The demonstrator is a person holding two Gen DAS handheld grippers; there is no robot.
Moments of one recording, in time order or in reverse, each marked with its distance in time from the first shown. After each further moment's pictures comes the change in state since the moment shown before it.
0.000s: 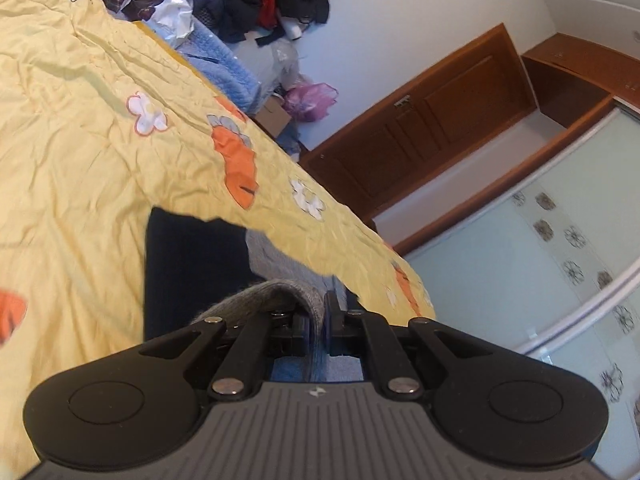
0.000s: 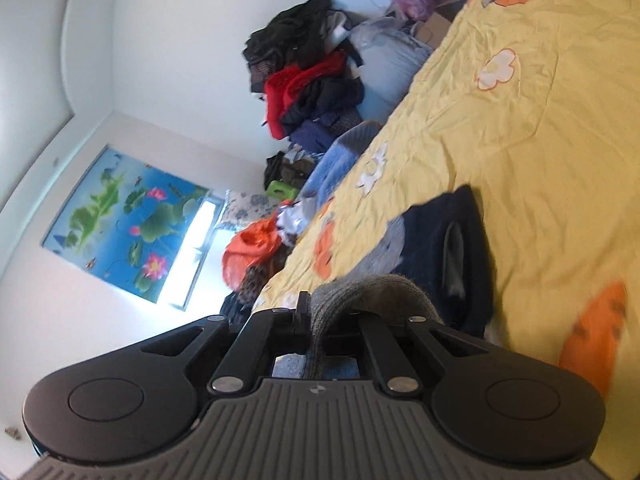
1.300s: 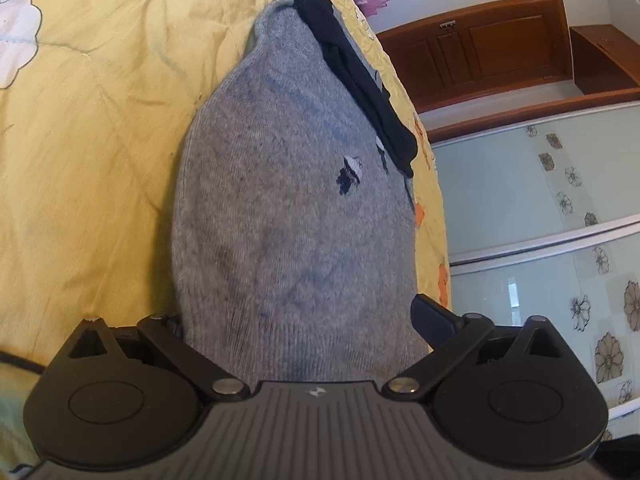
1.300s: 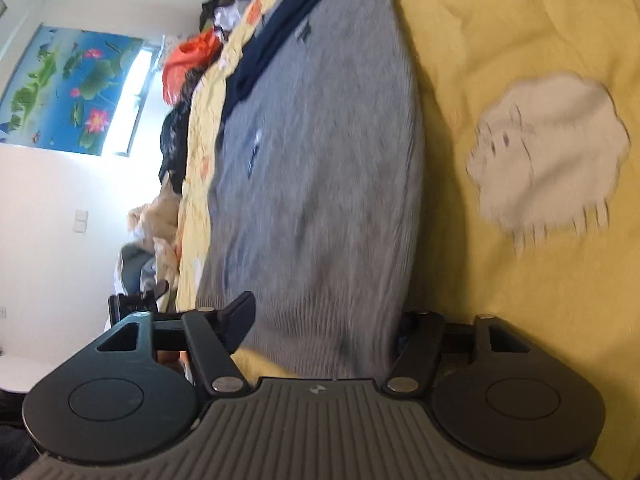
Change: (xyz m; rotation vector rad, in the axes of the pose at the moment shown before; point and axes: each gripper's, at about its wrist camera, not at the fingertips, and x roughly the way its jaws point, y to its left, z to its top) left arm -0.162 0.031 -0.259 -0.215 0.304 0.001; right arm -0.153 -0.003 -0.263 0.051 0.495 -0.202
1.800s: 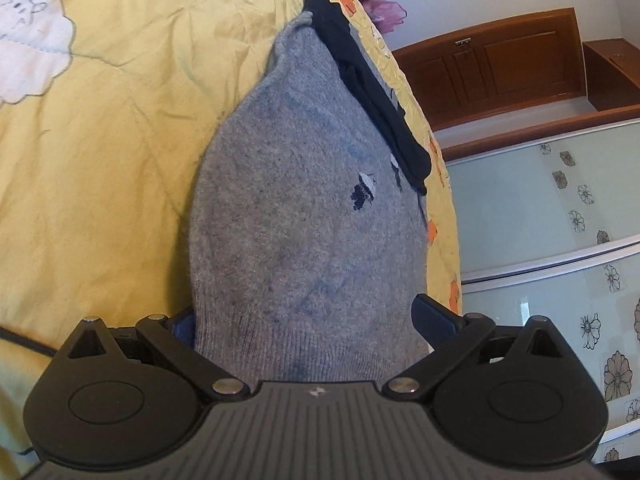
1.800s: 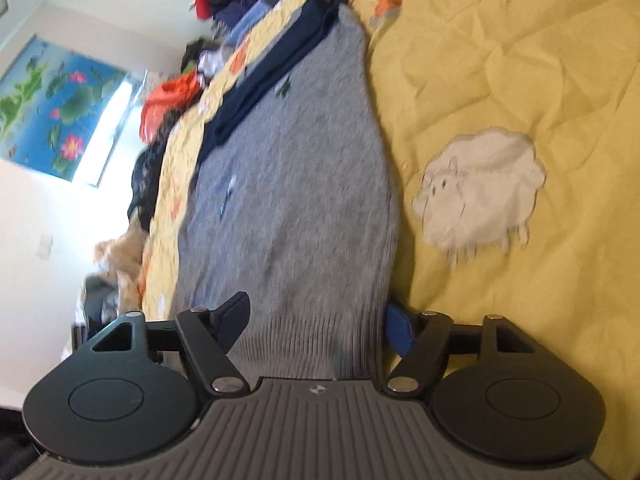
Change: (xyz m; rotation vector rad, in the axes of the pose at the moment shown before) left arm -0.005 -0.002 0.002 -0.041 -0.052 0.029; right arm -0.028 0.006 -0.008 -0.048 -0.229 -0.107
